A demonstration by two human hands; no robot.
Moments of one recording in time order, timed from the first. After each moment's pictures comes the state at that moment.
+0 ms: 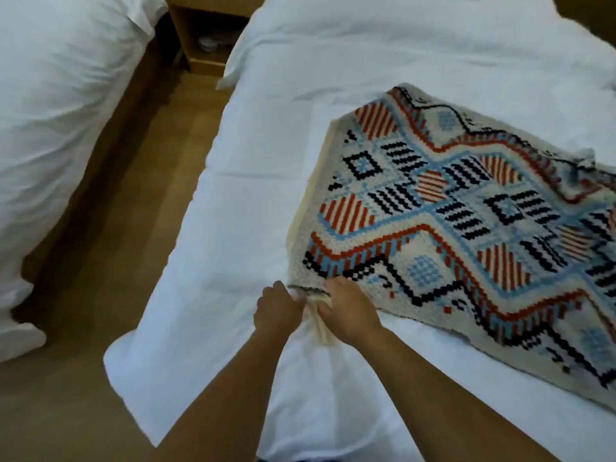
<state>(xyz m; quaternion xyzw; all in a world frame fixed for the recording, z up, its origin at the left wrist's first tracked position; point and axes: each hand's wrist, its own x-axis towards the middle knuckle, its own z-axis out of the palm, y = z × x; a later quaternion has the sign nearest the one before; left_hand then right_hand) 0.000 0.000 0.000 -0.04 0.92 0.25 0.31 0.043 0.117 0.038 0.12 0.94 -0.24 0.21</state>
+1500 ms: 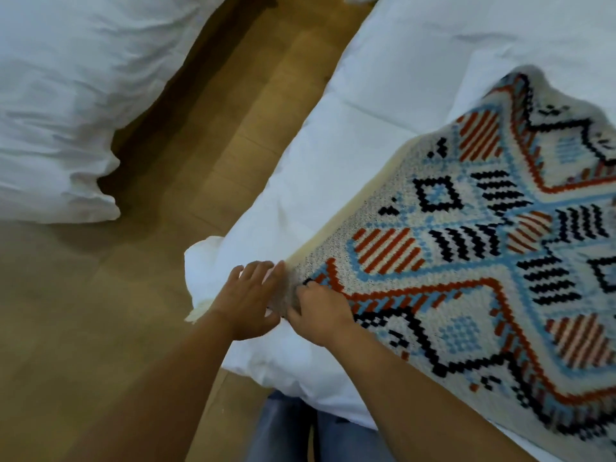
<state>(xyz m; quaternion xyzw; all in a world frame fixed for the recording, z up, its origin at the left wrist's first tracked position) 0.036 -0.240 -0.052 0.20 0.95 0.06 0.24 0.038 -0.079 -0.023 -0.12 0.92 -0.15 0.33</state>
